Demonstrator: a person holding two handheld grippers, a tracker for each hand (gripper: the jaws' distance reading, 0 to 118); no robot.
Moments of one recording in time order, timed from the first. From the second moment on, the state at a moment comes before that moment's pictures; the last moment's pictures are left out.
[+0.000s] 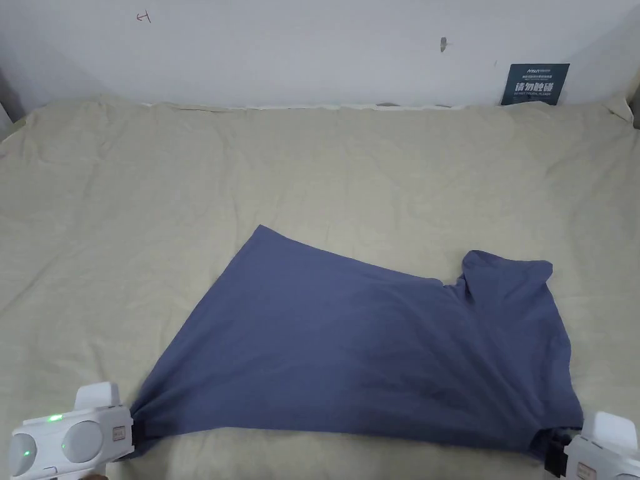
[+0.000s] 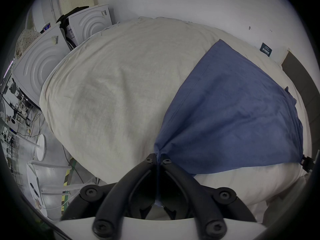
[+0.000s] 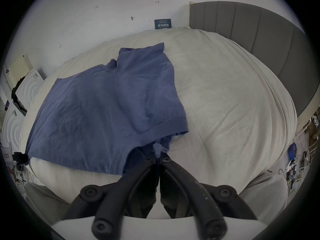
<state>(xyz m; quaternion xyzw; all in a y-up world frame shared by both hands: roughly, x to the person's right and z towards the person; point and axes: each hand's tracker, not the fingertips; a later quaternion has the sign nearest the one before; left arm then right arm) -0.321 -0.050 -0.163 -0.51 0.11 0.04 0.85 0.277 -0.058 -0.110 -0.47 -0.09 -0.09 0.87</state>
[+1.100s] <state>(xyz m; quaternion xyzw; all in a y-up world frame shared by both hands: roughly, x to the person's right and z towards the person) -0.157 0.146 -0.221 -0.10 -0.04 -0.02 0.99 0.199 0.163 -0.133 -0.06 -0.12 0.05 0.99</state>
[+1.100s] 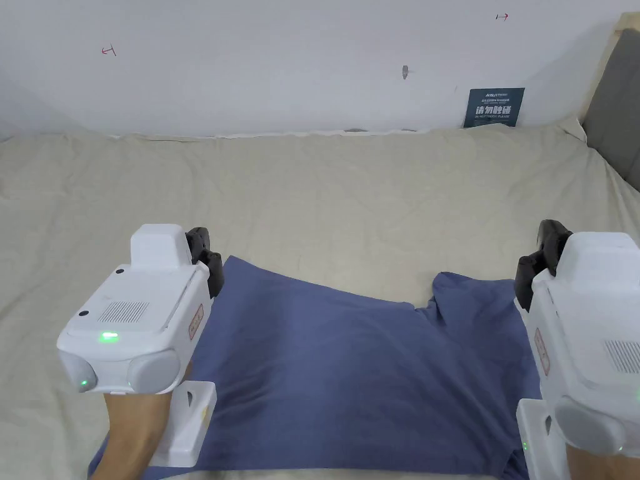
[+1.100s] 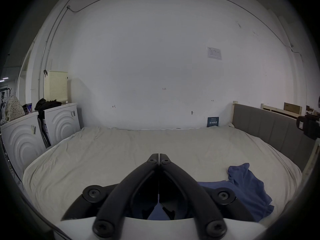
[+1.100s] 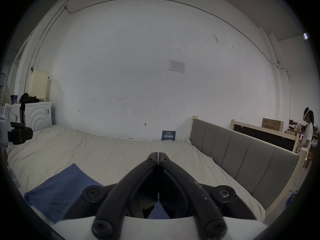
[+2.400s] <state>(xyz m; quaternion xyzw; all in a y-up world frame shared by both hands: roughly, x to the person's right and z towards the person) -0.175 -0.043 -0.541 -0.46 -0.09 -0.07 0.88 0.284 0.042 -0.288 -0.27 -0.17 -0.03 0.95</state>
